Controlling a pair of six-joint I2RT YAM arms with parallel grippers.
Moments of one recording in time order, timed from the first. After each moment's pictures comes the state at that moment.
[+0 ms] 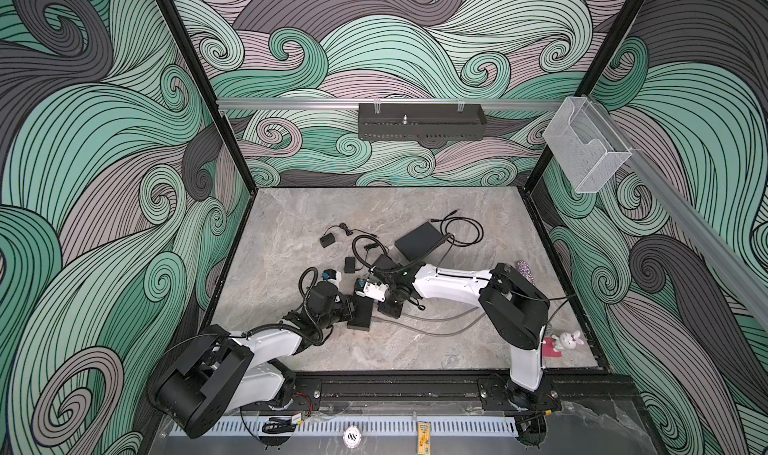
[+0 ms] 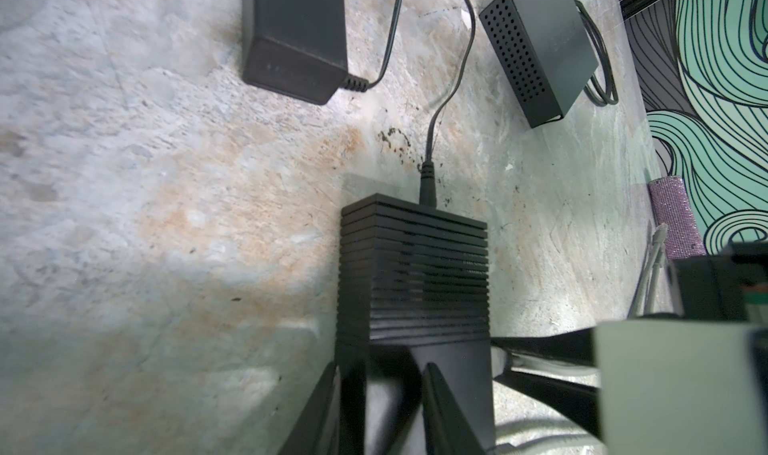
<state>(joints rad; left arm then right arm) -0.56 1.25 0.22 0.29 0.12 -0.72 0.96 1.97 1.30 -0.59 -0.13 -0.36</state>
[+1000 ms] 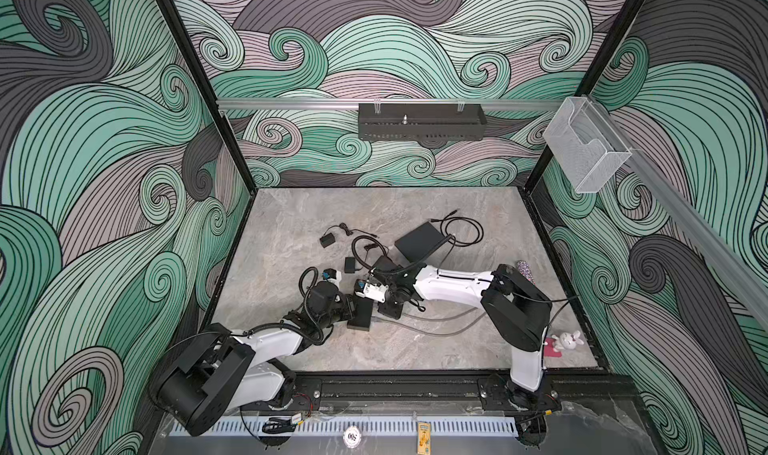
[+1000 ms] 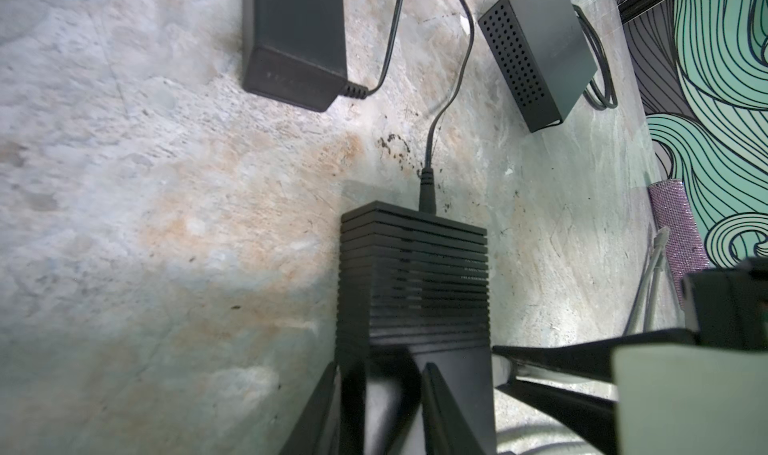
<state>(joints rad) -0.56 1.26 0.22 0.30 0.12 -0.72 0.97 1.93 1.25 -0.54 -0.11 -0.36</state>
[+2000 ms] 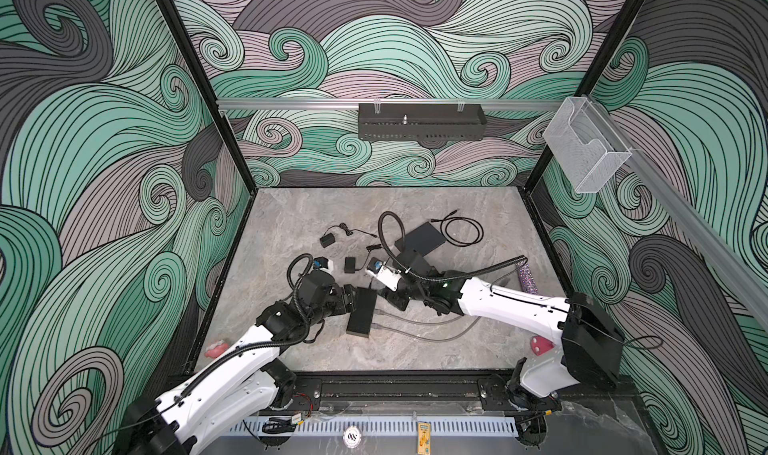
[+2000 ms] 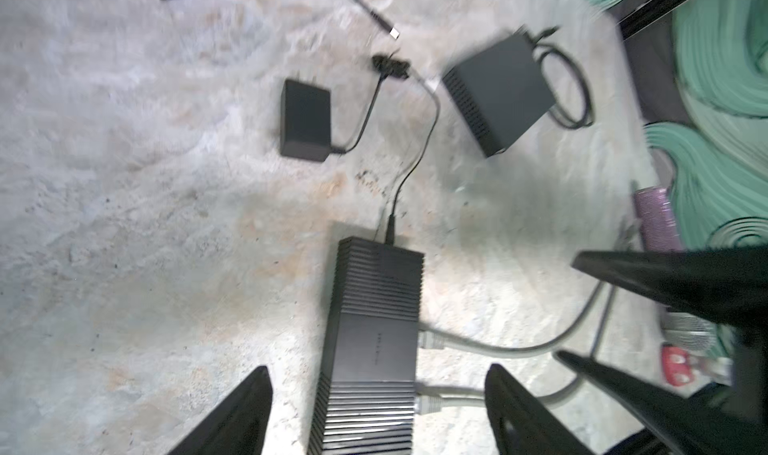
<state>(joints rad) -0.62 0.77 0.54 -0.46 -0.06 -0.72 0.93 1.52 1.04 -0.31 0.00 -0.13</state>
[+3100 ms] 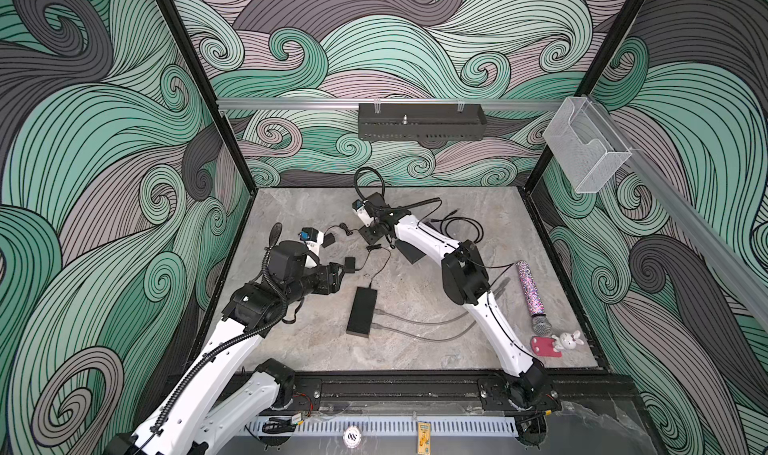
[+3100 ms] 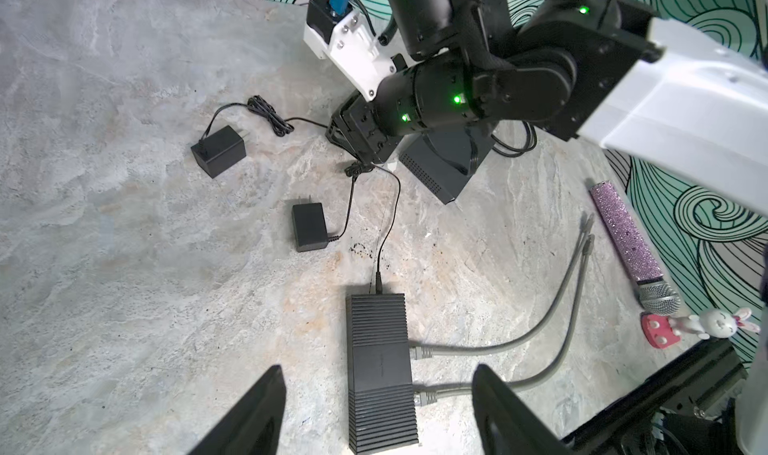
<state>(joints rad) -0.42 0.83 0.90 -0.75 0.09 -0.35 0.69 2.62 2.37 -0.72 0.05 -0.16</state>
